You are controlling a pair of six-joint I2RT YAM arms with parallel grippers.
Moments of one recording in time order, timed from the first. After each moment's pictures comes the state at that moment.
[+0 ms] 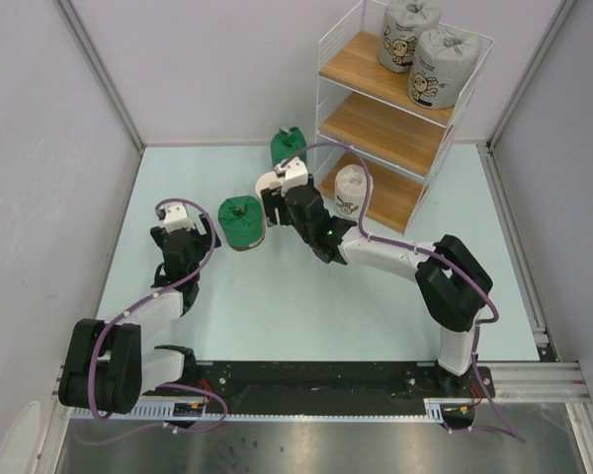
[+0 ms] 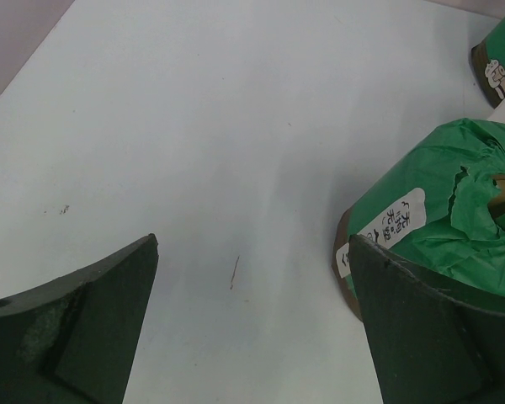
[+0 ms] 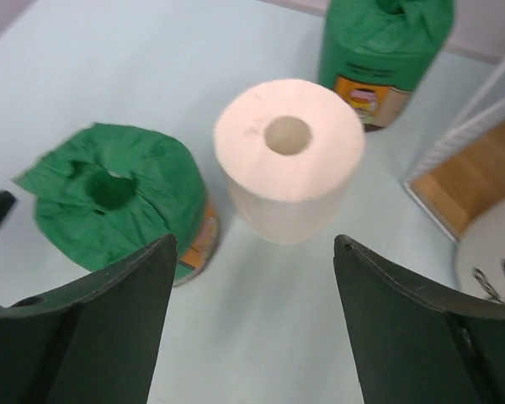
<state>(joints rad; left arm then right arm) -0.12 1.19 0.35 0.57 -0.34 -0.20 0.90 1.85 1.31 0.25 0.43 0.17</state>
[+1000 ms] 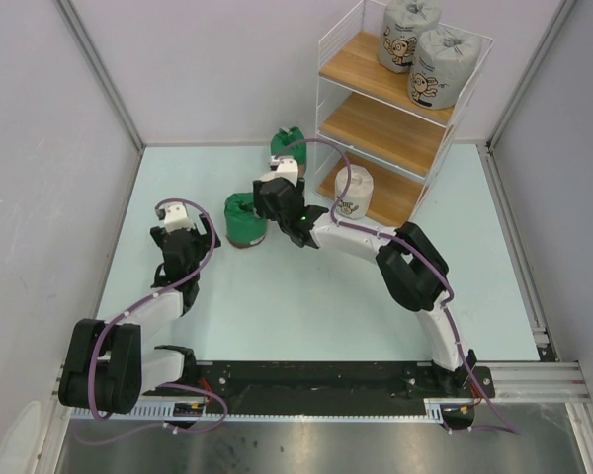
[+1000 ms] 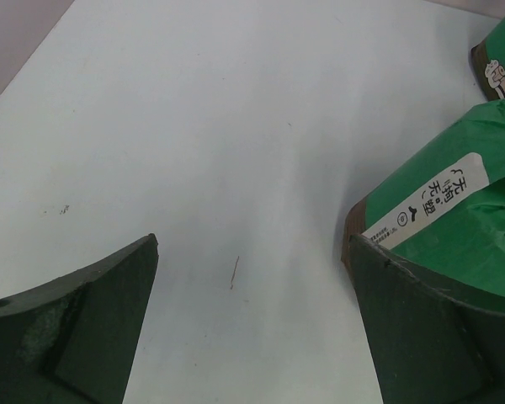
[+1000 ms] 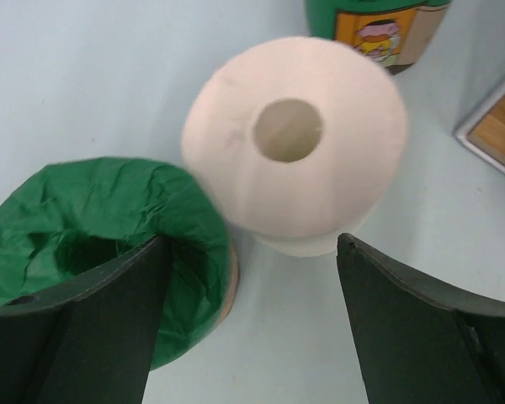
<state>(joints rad) -0.12 1.19 0.35 0.57 -0.34 -0.20 0.87 2.16 1.68 0.00 0.48 0.46</state>
